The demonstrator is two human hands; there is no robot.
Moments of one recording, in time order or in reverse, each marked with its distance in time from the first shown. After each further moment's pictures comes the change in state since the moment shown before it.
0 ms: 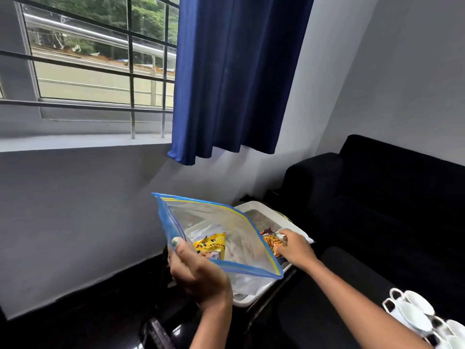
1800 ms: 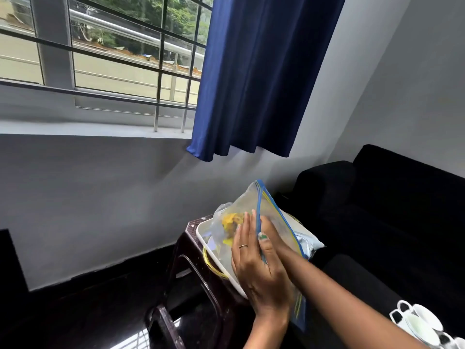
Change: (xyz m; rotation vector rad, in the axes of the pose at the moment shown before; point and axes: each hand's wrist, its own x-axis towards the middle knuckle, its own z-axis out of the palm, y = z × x) left_hand -0.052 -0.018 -0.004 0.254 -0.404 0.278; right_hand -0.077 -0.142 -0.012 0.746 -0.202 -0.010
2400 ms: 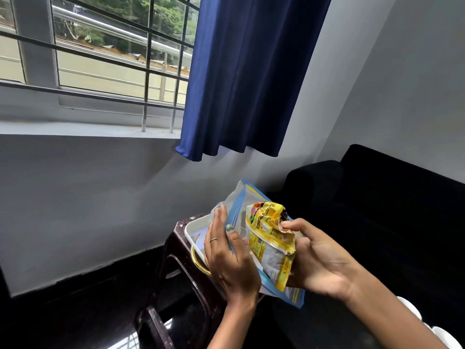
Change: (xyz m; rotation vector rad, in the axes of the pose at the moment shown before) left_hand 0.018 -0.001 -0.008 0.086 0.038 -0.026; right_hand -0.089 -0.028 -0.083 0.561 -0.406 0.438
